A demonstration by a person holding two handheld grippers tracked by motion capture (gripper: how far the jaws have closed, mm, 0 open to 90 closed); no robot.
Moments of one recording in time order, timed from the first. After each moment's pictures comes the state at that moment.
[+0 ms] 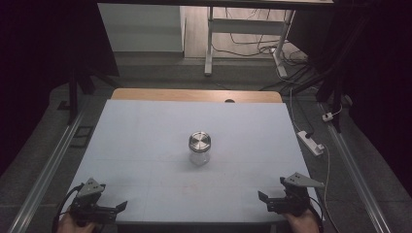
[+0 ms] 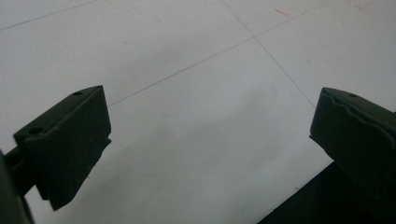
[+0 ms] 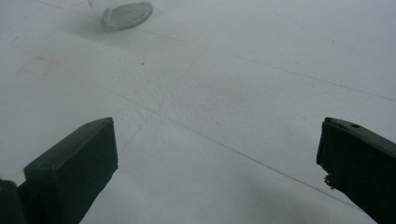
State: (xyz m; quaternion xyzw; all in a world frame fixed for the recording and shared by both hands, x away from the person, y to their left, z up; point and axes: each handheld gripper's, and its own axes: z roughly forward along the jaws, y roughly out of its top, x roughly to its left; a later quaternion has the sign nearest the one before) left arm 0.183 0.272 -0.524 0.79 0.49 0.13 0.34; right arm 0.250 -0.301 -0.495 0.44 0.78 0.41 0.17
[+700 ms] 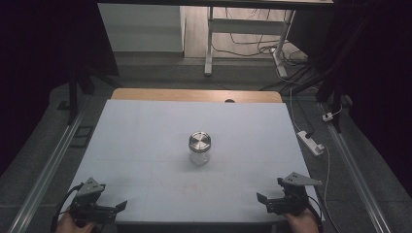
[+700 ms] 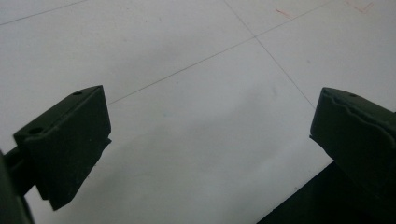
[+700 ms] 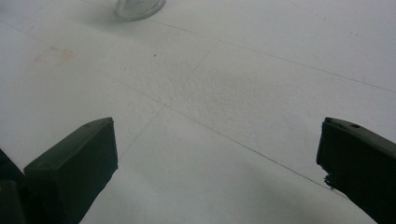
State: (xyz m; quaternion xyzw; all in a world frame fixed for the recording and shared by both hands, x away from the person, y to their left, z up) left arm 0.184 0.273 -0.524 0.79 0.49 0.12 0.34; right arm 0.252 -0.299 -0.496 0.42 0.80 0.40 0.14
